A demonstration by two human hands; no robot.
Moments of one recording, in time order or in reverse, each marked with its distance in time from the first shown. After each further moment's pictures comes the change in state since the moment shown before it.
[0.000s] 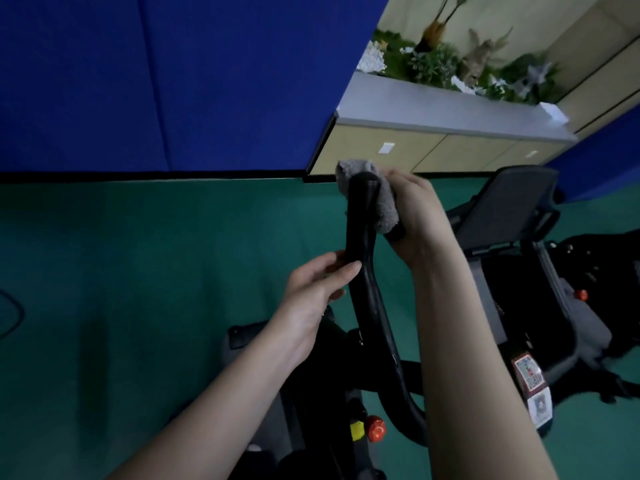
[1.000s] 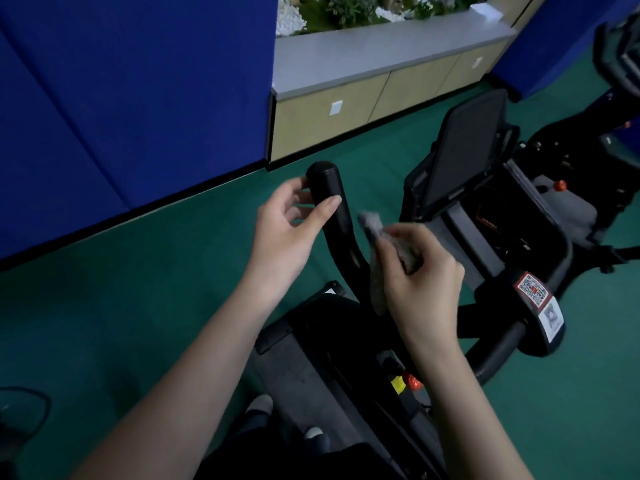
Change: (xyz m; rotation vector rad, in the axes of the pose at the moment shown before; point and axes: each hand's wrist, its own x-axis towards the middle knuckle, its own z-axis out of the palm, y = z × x) left_hand 0.033 0.071 0.007 0.520 -0.125 0.348; right_hand -0.102 0.054 -0.002 -0.592 0.657 -0.365
